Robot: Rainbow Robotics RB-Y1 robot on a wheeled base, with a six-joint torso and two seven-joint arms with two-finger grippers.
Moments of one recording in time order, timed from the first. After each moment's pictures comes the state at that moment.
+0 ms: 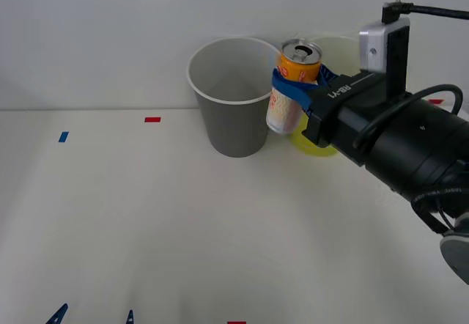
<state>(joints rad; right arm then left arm) -0.16 -0.54 0.19 -2.50 -0.52 0.78 1.36 1.05 0.29 -0.30 -1.95 0.15 -0.54 -1.78</state>
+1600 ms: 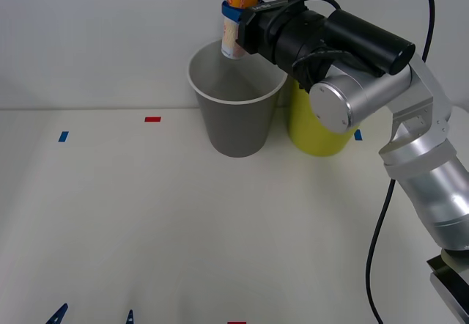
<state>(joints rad) -0.72 -0.36 0.33 -1.70 -0.46 0.52 1.35 1.05 0.29 -0.30 -1.95 0.15 -0.54 -1.78</state>
